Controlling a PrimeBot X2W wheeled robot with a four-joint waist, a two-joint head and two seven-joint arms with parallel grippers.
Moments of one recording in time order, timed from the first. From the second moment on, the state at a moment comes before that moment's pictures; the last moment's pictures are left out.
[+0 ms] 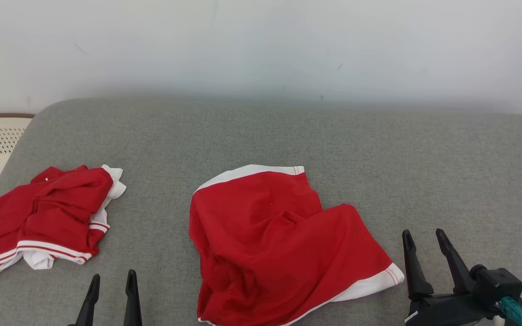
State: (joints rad) left arm 0.02 0.05 -0.02 -0.01 -0.23 0.05 -0.26; right arm -0.05 -0.14 0.17 0.08 0.22 0.13 -0.18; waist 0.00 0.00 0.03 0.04
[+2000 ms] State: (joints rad) left arm 0.05 0.05 0.00 0.00 -0.13 0.01 -0.26; right arm -0.03 -0.05 0.12 0.23 0.14 0.13 -0.25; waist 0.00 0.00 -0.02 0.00
